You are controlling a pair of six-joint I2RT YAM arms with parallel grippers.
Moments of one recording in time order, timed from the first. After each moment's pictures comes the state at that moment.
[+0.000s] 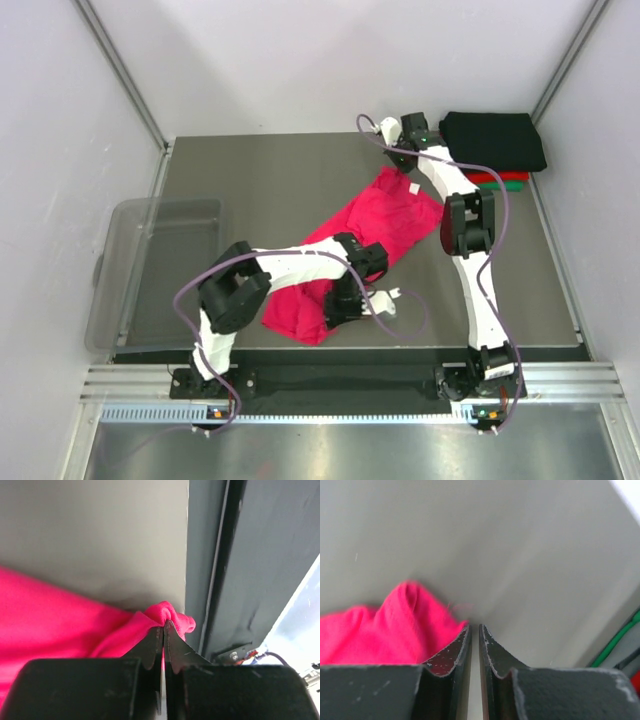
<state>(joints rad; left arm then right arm) -1.04 1.96 1.43 -1.17 0.33 0.58 0.22 2.61 2.38 -0.63 -0.07 -0.54</state>
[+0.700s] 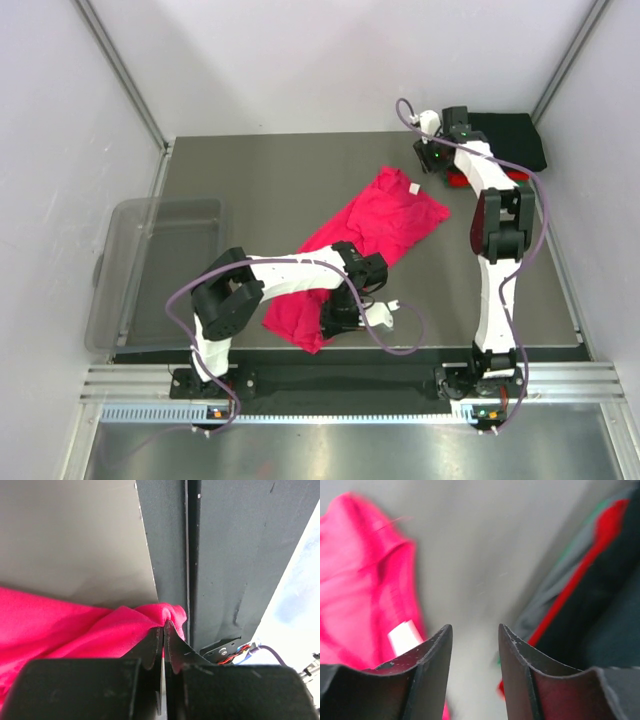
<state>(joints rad) -1.09 1.92 1.39 -1.19 0.36 0.59 0.08 2.37 2.10 -0.58 -0.14 -0.46</state>
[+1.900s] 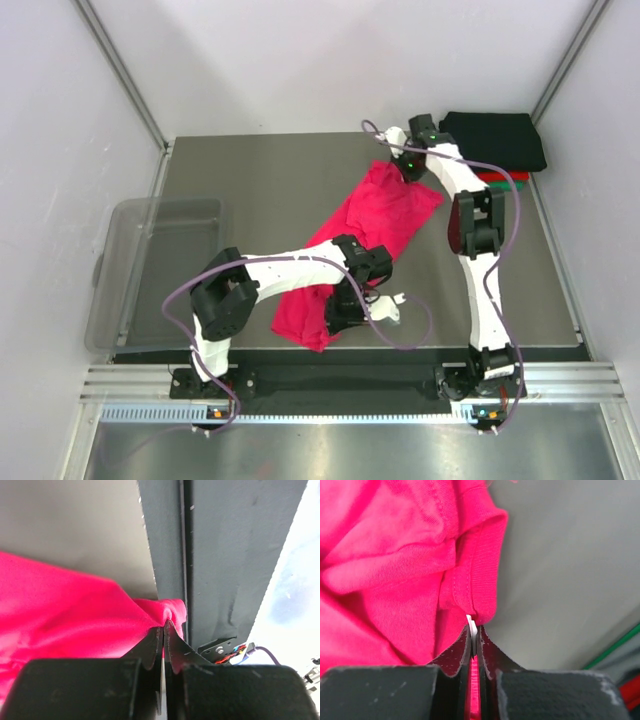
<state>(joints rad) -1.09 1.91 1.46 -1.22 0.36 0.58 0.18 2.50 2.25 -0.80 -0.18 -0.61</state>
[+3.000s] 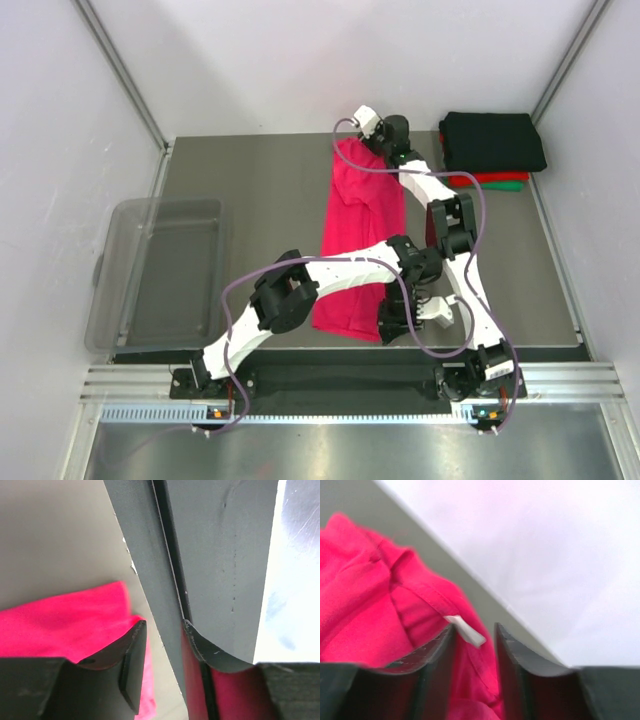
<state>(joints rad) -1.16 2.33 2.02 -1.28 0.58 0.58 0.30 2.75 2.42 0.01 -0.11 -0.63</state>
